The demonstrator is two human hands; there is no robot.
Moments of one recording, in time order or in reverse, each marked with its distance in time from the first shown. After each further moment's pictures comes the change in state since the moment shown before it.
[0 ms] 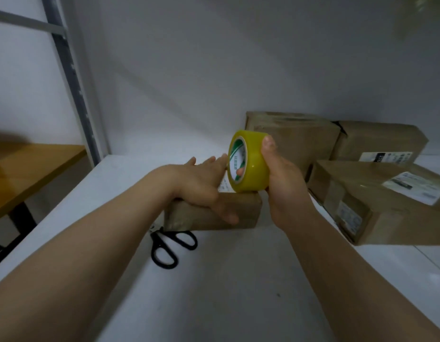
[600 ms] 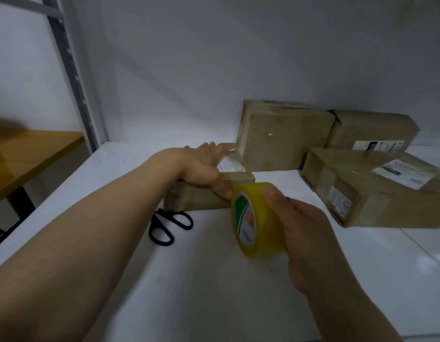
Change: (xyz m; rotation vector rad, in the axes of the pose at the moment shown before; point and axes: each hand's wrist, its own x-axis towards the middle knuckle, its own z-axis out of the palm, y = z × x) left_hand 0.007 0.011 0.000 -0.091 0.046 -0.121; right_hand -0.107 0.006 -0.027 -0.179 0.080 0.143
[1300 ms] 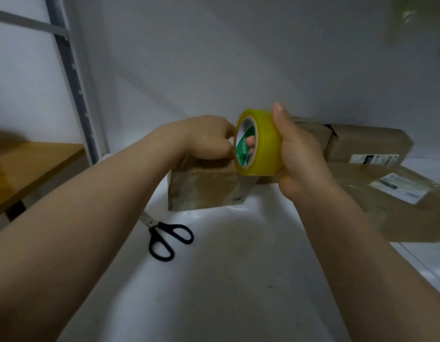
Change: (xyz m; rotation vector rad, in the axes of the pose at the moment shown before) left_hand -0.016 0.029 -0.065 0.033 0.279 0.116; right_hand 0.085 -0.087 0.025 0.179 -0.004 -0.133
